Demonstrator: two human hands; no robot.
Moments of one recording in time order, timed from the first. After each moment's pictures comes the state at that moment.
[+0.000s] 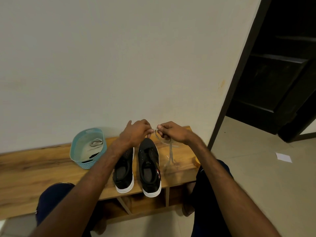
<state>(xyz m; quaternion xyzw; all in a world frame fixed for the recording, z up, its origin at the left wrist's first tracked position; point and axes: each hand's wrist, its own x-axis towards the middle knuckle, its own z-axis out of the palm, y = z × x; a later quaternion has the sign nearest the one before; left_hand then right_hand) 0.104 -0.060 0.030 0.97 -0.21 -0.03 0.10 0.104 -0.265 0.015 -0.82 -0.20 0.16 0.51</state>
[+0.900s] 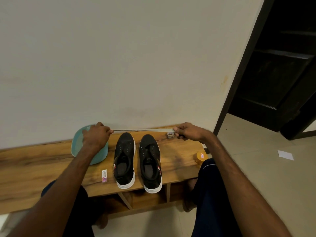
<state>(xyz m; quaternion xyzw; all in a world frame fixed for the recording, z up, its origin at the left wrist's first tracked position) 0.104 0.065 -0.011 1.00 0.05 0.04 0.00 0.104 -0.317 0.002 -0.86 -0.14 0.22 0.45</state>
